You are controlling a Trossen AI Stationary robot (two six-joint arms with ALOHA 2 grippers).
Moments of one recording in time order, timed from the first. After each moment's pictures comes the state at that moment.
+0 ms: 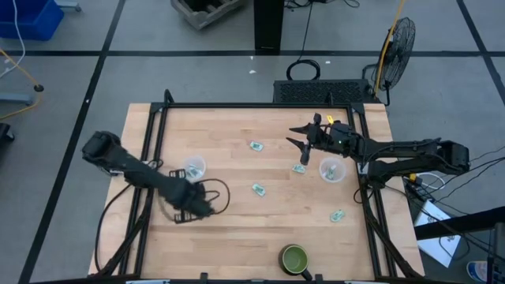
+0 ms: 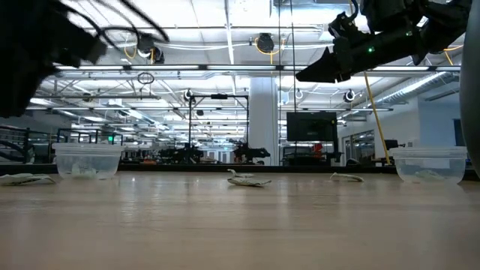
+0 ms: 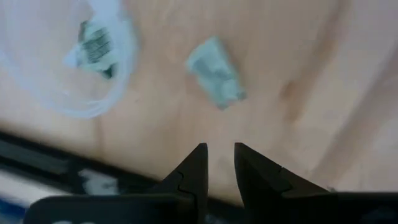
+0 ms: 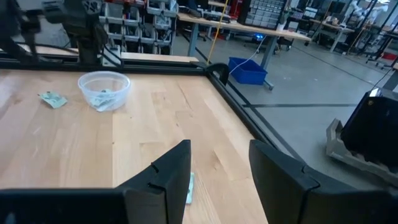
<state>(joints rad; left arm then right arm) -0.47 1.54 1.08 -1.36 -0.04 -0.70 -0.30 1.05 0.44 0.42 0.08 -0.17</state>
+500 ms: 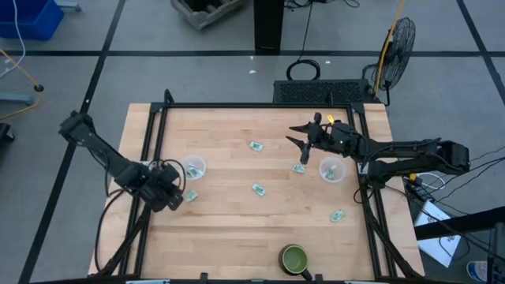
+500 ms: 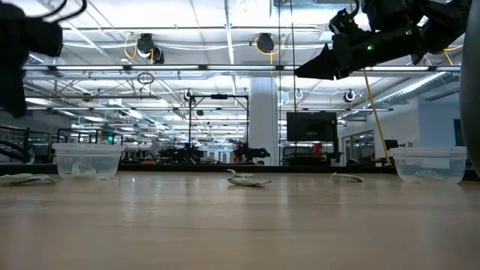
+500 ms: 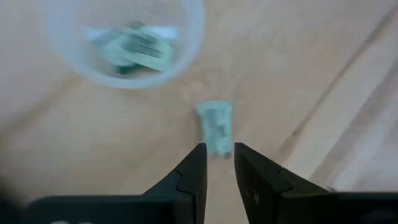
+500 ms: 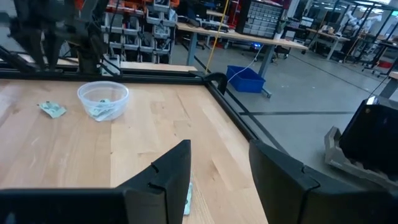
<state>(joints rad) -0.67 0.88 0.60 -0.98 -0.34 -1.42 -0.30 1.05 0.44 0.45 0.08 -0.17</state>
